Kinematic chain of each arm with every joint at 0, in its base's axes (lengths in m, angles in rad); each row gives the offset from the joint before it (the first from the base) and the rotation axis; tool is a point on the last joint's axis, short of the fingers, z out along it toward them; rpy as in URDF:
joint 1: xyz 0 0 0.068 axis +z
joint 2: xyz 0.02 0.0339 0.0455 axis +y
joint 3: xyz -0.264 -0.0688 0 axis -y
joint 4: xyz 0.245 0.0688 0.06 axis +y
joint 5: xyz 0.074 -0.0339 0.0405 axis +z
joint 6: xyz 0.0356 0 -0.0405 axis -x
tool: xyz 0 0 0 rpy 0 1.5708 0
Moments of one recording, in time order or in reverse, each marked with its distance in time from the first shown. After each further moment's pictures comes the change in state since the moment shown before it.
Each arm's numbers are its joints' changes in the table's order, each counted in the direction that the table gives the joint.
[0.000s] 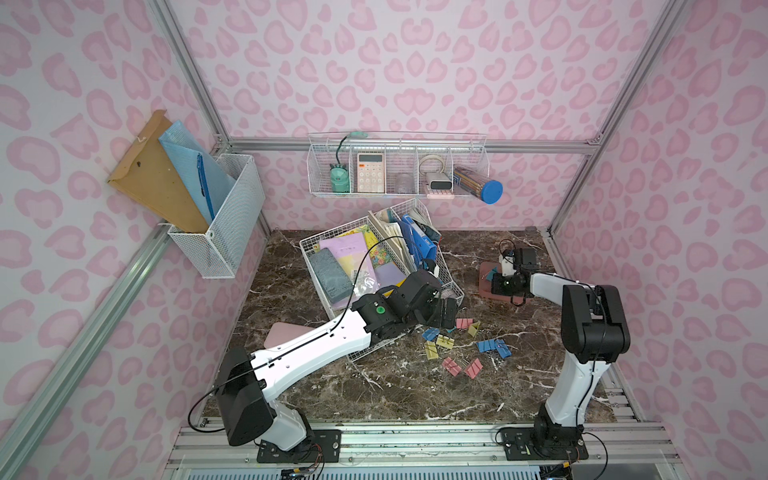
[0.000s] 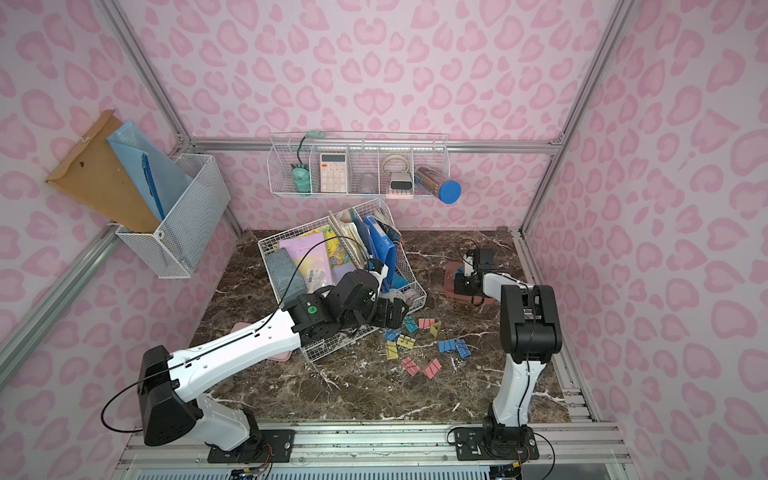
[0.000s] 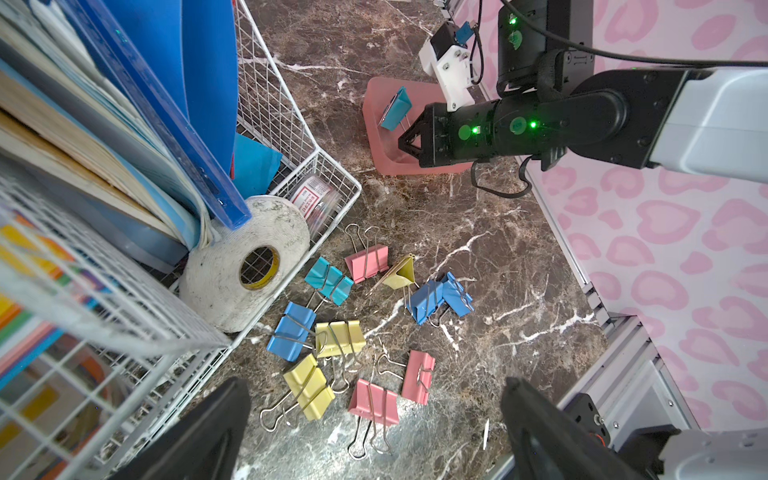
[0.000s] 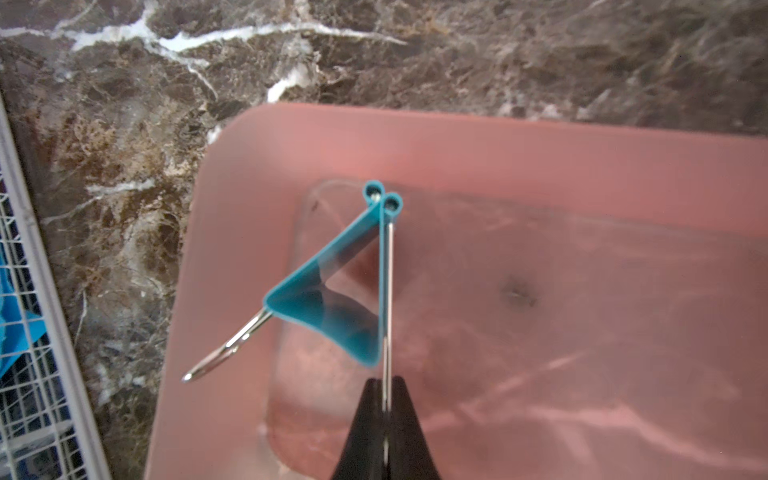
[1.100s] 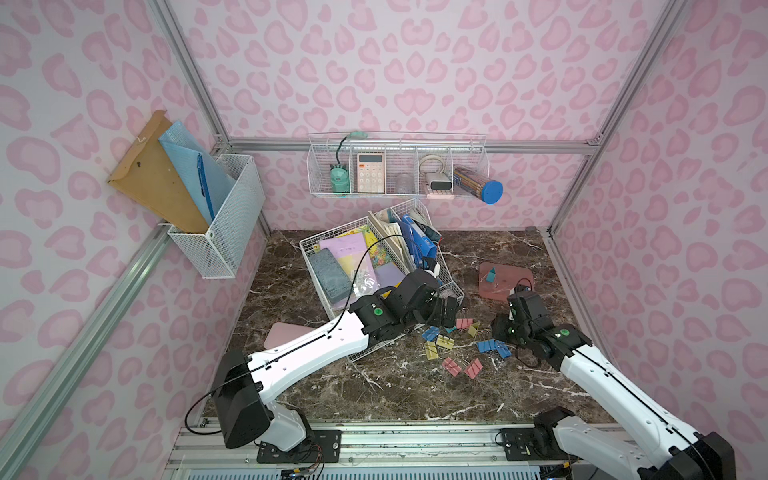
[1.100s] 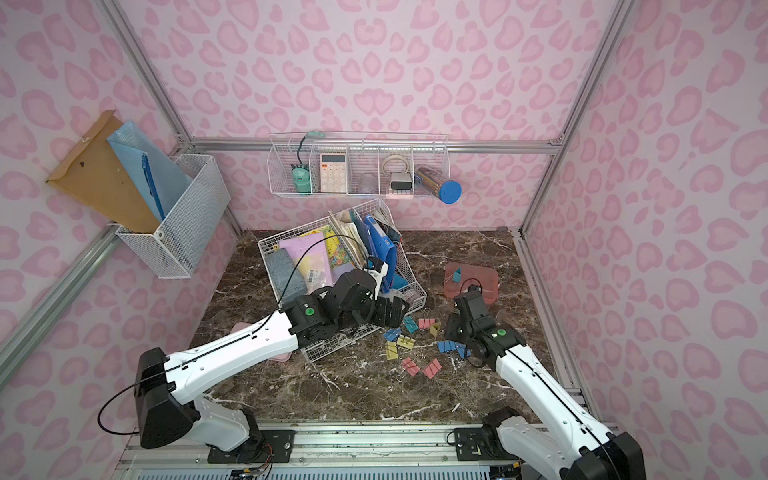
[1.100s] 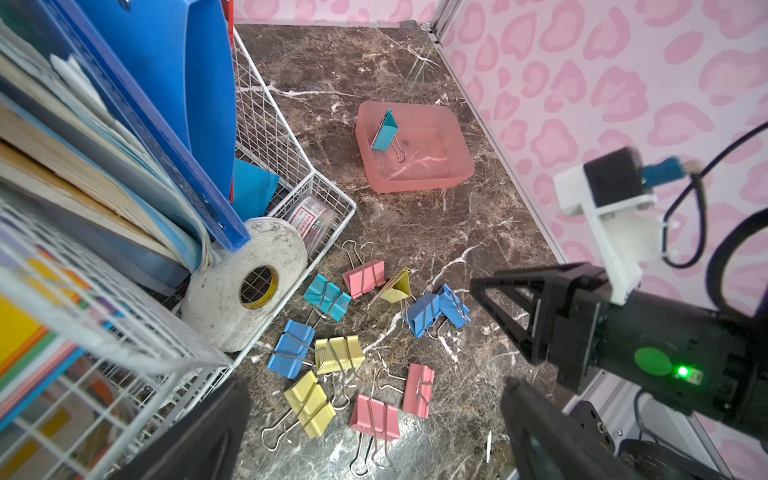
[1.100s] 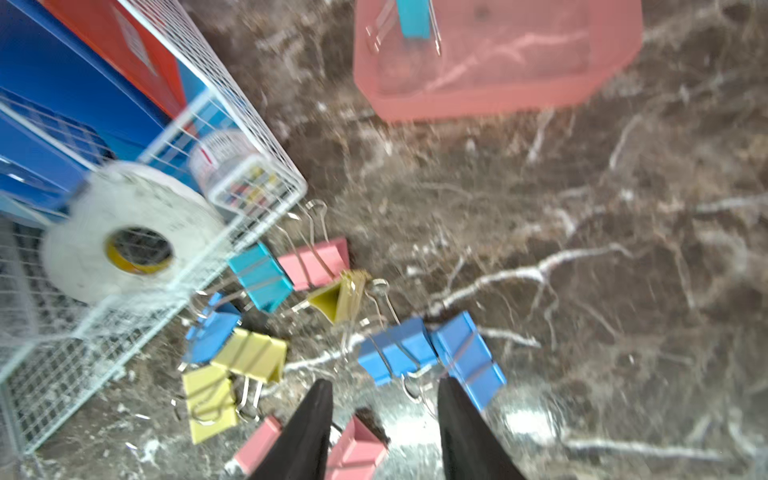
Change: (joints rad) left arm 0.000 -0.023 -0.028 -0.053 0.011 -0.036; right arm 0.418 -0.942 -0.468 0.473 -0.360 -0.495
